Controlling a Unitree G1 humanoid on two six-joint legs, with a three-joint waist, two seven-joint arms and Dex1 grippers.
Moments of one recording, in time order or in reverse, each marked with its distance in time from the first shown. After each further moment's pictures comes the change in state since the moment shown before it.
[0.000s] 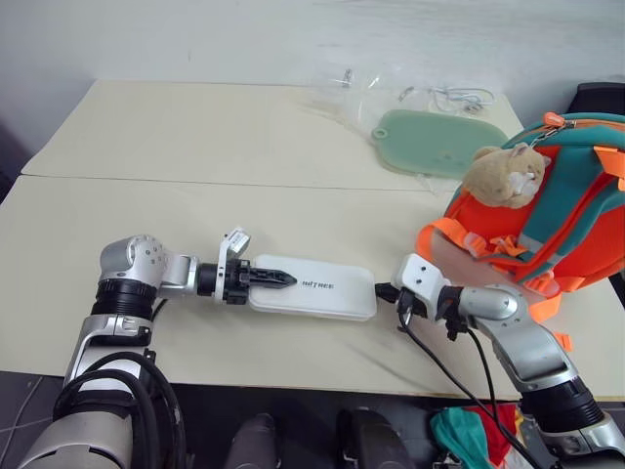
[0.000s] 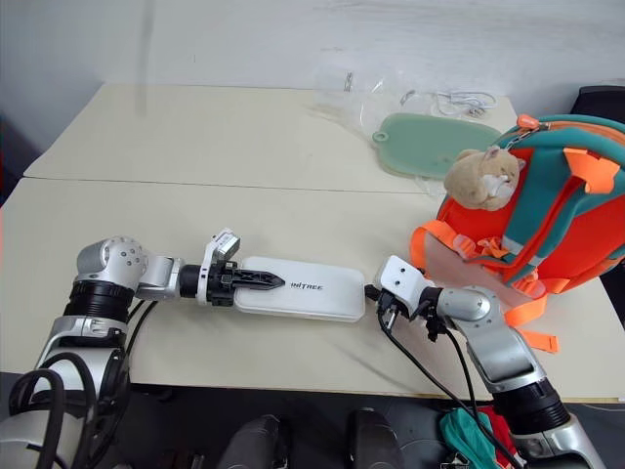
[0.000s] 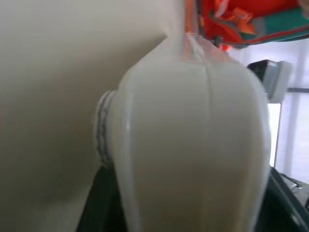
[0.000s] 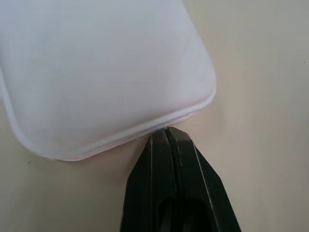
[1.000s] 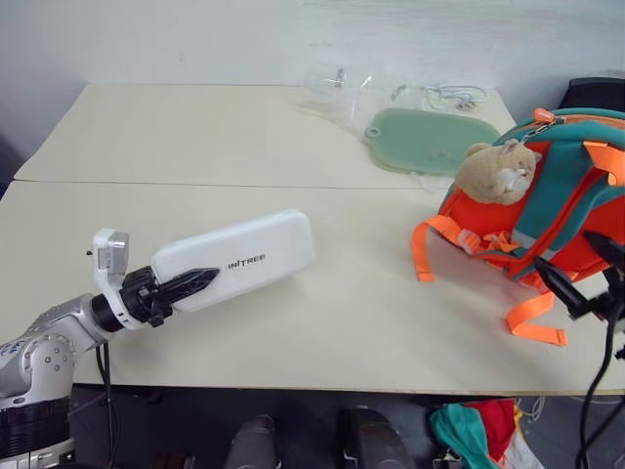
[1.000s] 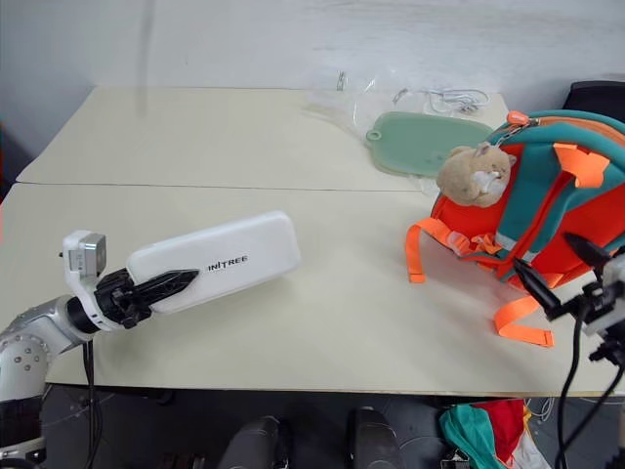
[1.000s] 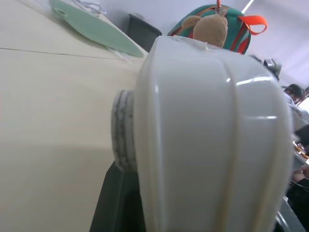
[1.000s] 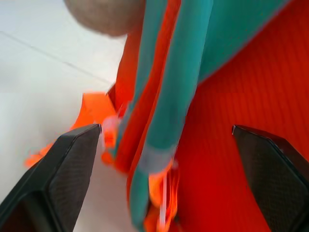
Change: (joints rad) left arm 0.668 0.128 0.392 -0.662 -0.016 -0.815 -0.308; right arm 0.240 -0.052 -0.783 0.216 0.413 -0.358 0.045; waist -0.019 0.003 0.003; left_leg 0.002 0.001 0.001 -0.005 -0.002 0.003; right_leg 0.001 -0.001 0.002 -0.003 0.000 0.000
